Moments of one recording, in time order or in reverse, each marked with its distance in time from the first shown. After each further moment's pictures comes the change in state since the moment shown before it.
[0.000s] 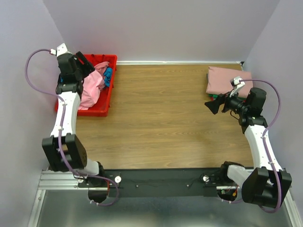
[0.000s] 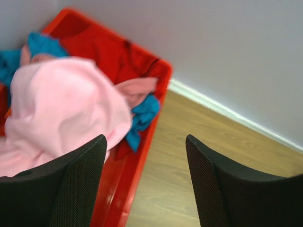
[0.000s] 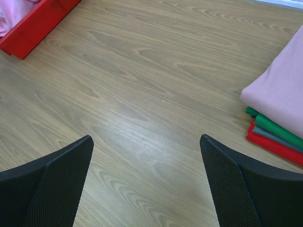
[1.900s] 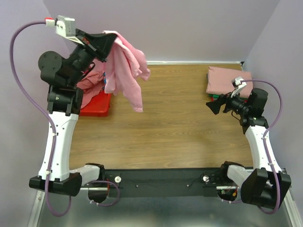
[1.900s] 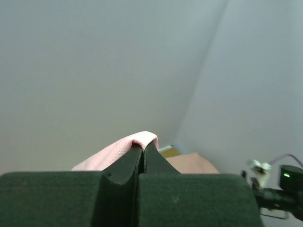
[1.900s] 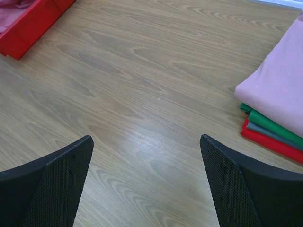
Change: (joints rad) left arm -0.260 -0.216 0.316 0.154 0.422 -0.047; right arm -0.022 -0.011 0.000 -0.019 0.001 -0.011
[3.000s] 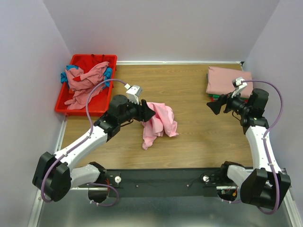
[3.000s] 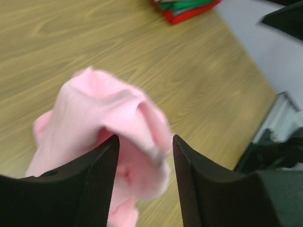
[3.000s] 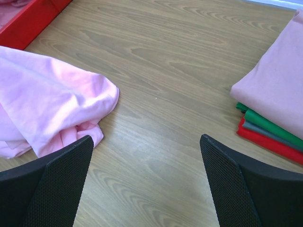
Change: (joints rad) left arm -0.468 -0.053 -0.891 0.090 -0.124 0.082; right arm -0.011 -0.005 -0.001 -0.002 -0.002 -0.016
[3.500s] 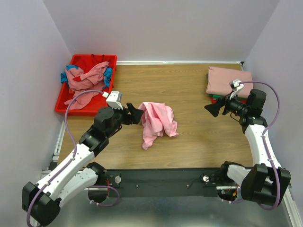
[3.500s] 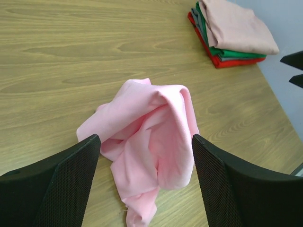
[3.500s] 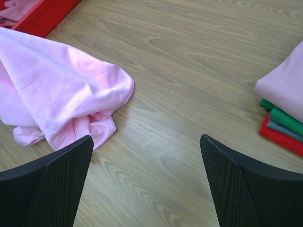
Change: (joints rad) left arm 0.000 -0.313 -0.140 -0.107 -0.348 -0.069; right arm 0.000 0.033 -0.018 -0.005 -0.076 -0.011
